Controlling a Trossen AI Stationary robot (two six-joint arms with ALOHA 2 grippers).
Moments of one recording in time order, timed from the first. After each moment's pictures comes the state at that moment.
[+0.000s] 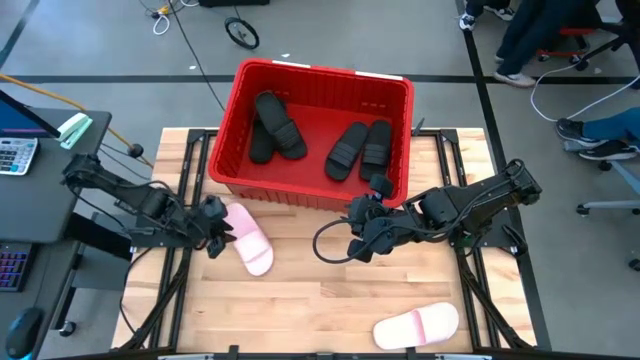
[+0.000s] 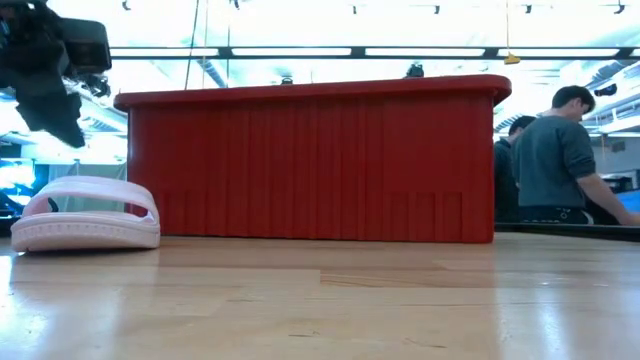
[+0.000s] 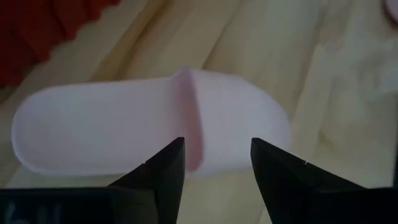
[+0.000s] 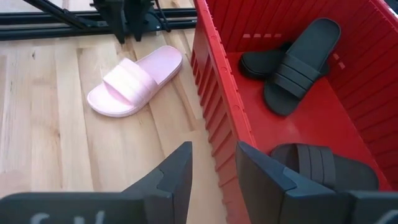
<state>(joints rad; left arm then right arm) -0.44 0.61 0.51 -0.81 -0.28 -0.92 0.38 1.62 1.76 -1.02 0.65 0.44</state>
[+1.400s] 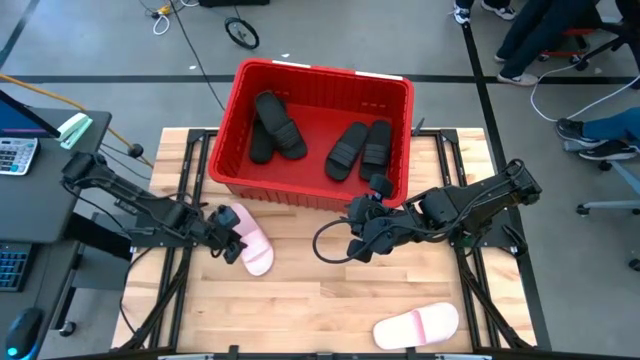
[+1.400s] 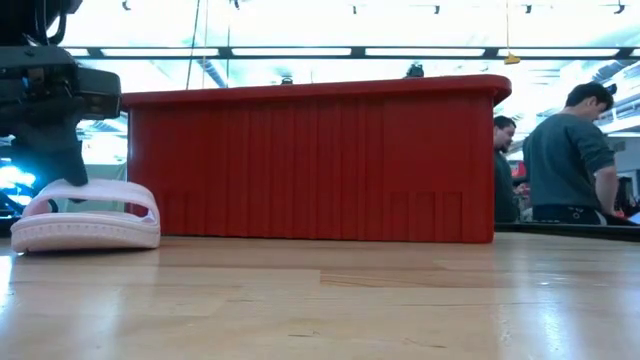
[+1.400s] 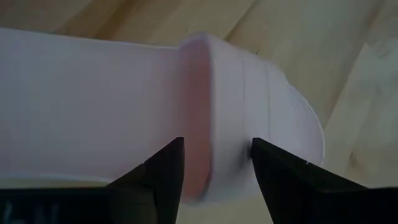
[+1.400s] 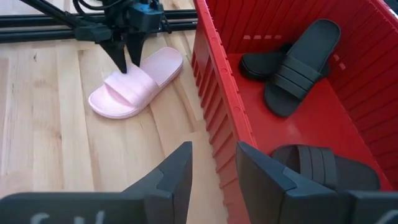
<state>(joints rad) -0.44 0.83 0.37 -0.51 -0.27 -1.09 0.38 1.62 1.76 -1.02 0.65 0.44</state>
